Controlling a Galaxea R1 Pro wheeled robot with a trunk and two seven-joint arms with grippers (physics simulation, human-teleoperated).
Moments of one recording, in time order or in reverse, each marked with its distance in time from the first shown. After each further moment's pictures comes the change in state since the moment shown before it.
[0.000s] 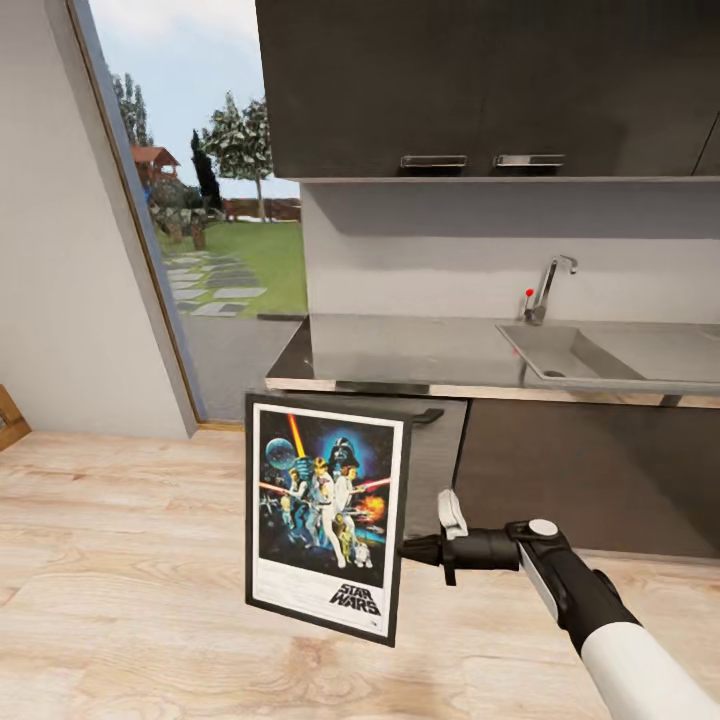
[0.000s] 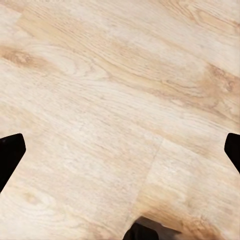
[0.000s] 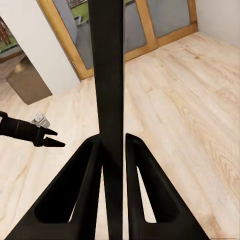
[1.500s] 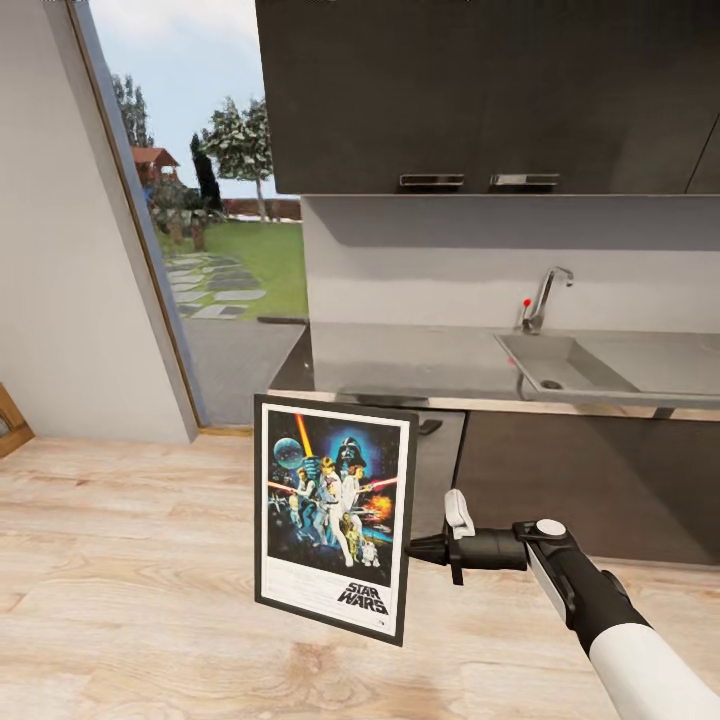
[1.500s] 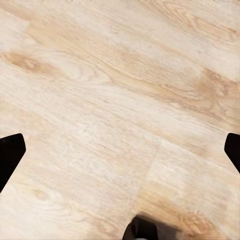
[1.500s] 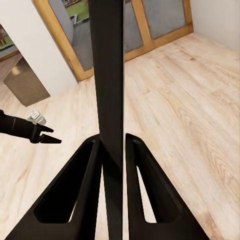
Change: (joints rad) left arm 0.000 0.006 -0.002 0.002 -0.001 0.004 0.003; right arm 0.004 -0.022 -0.008 -0.007 -0.001 0.008 0.000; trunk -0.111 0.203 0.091
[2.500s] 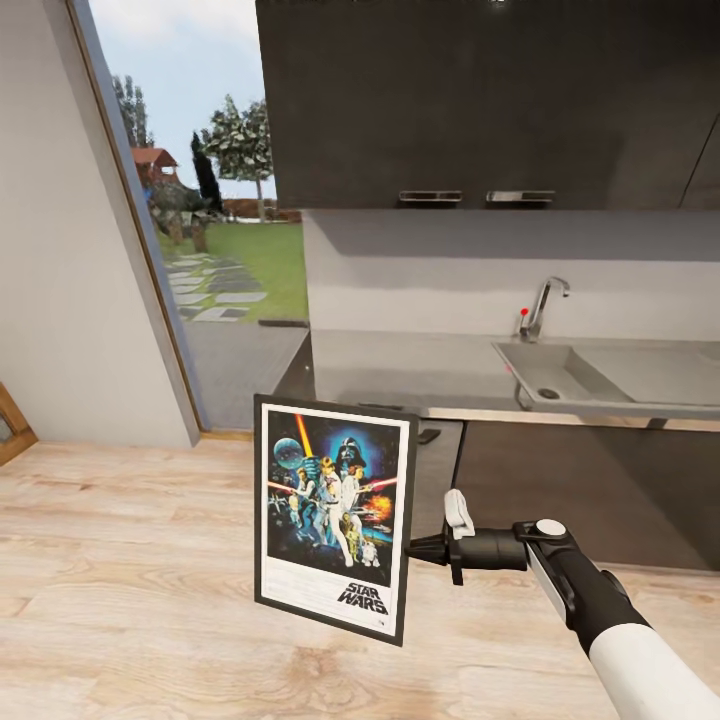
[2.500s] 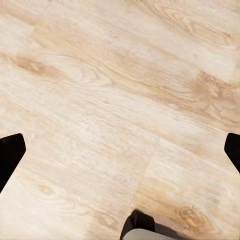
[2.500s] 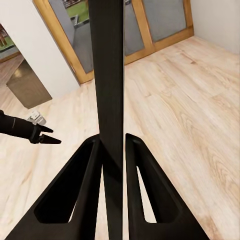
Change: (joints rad) left arm 0.000 0.000 -0.001 0.003 0.000 0.001 0.002; right arm 0.000 0.000 0.000 0.000 0.000 -0.001 0.000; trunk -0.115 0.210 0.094
